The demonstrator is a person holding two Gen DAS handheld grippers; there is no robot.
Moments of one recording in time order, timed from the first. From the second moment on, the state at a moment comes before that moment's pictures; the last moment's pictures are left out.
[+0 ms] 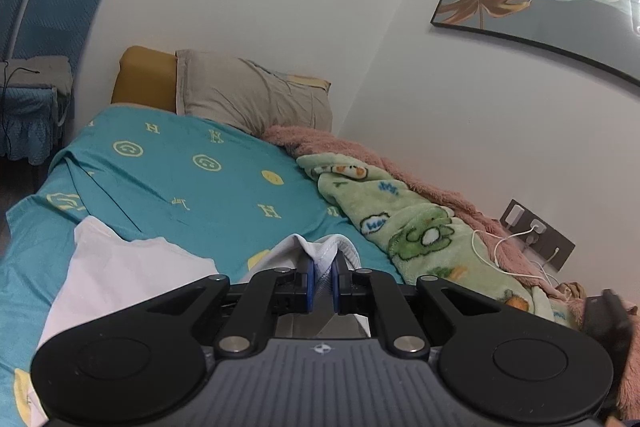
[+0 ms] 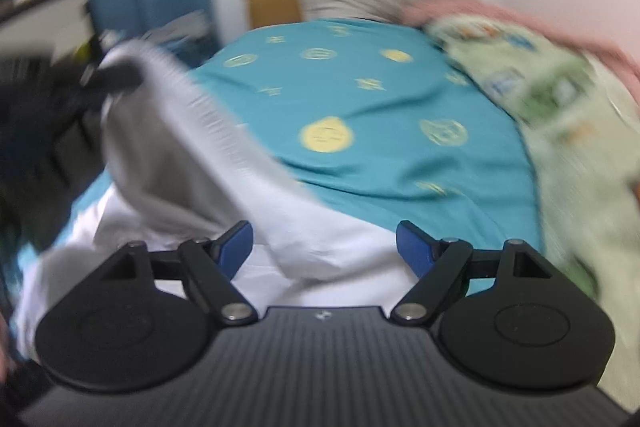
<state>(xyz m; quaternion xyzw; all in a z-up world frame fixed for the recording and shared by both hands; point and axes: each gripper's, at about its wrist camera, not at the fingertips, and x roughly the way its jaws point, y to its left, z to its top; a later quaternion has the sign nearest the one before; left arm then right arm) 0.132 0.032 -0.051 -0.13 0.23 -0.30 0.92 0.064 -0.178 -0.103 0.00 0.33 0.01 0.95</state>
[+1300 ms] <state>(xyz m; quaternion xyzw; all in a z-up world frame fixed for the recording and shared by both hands) 0.051 -0.061 -0.107 0.28 0.12 -0.10 0.95 0.000 -0.190 -0.042 0.08 0.06 -0.11 0.99</state>
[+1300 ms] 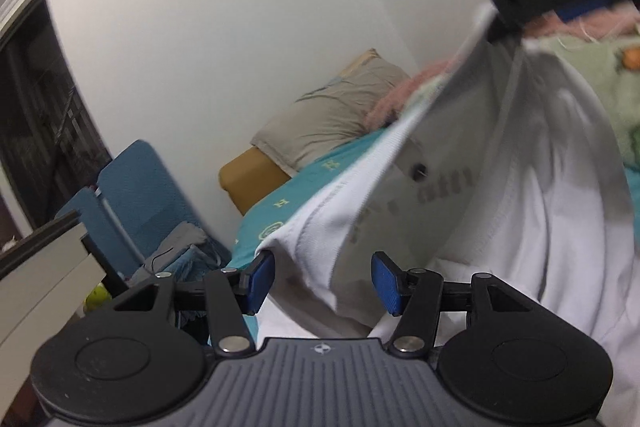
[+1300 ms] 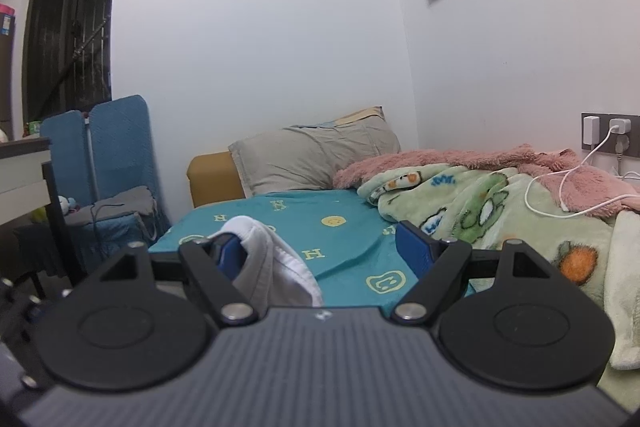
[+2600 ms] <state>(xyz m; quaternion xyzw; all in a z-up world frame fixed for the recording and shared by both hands) 0.020 0.020 0.139 0.05 -0.05 0.05 1.00 -0.020 -0.199 0.153 0.09 0.03 -0.11 0.99</state>
